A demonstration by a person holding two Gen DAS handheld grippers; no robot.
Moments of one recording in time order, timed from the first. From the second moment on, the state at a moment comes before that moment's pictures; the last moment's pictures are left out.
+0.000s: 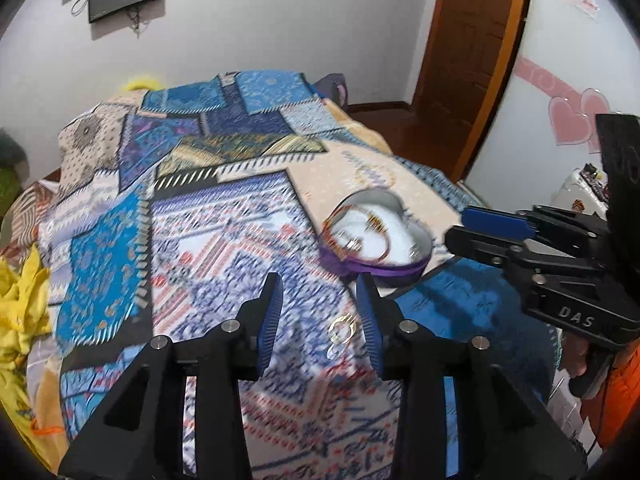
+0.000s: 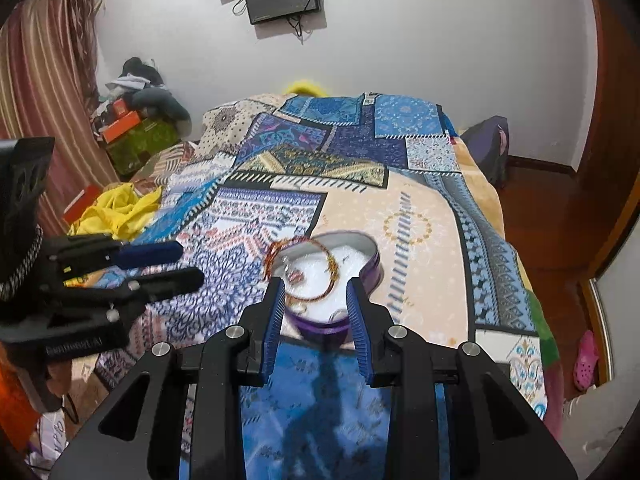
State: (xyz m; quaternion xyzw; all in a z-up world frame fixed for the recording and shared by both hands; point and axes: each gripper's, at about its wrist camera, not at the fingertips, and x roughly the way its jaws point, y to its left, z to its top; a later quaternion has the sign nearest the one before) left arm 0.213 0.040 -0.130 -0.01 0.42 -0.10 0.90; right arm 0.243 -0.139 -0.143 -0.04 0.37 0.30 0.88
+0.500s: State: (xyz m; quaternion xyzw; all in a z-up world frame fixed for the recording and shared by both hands) left arm 0.183 0.053 -0.162 -0.01 0.46 -0.09 0.88; right arm 0.220 -0.106 -0.184 -0.06 0.43 0.33 0.84
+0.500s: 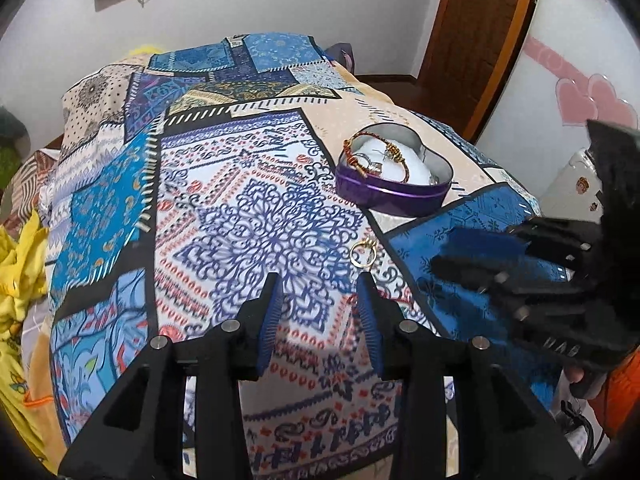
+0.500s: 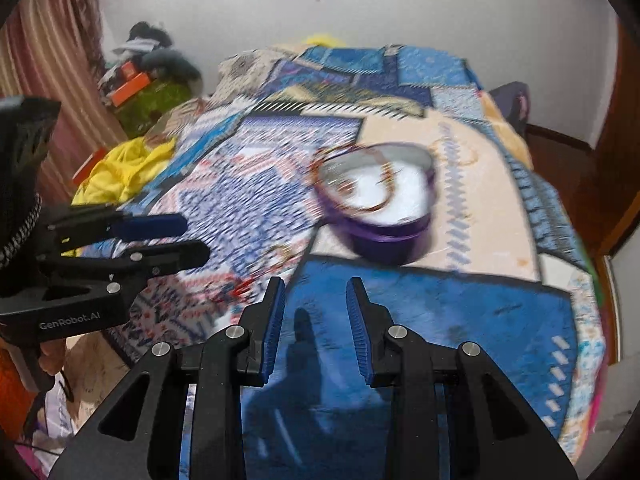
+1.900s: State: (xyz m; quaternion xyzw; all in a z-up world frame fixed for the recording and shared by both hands) left arm 0.235 0.015 -0.198 0.00 0.51 -0.13 0.85; right arm 0.231 -0.152 -0.171 -0.03 0.39 0.30 0.87
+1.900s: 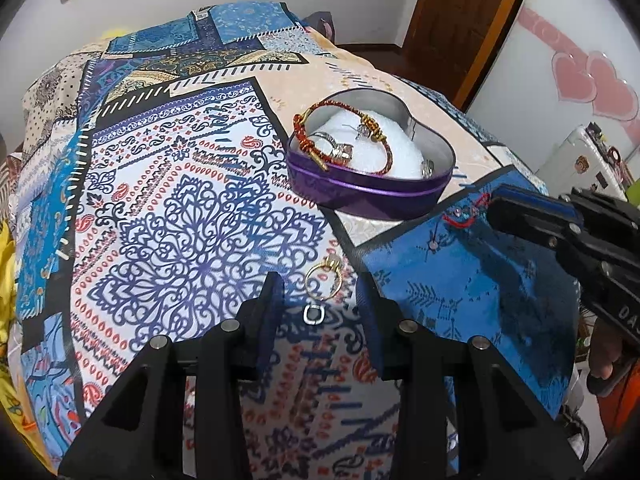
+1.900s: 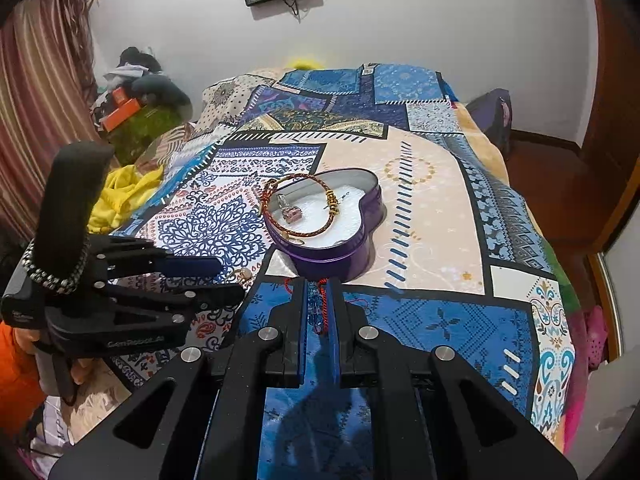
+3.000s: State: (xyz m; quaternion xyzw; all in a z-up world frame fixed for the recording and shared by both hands) left arm 0.218 0.028 -0.175 0.01 0.47 -0.12 0.87; right arm 0.247 -0.159 -0.148 0.00 0.36 0.30 0.88
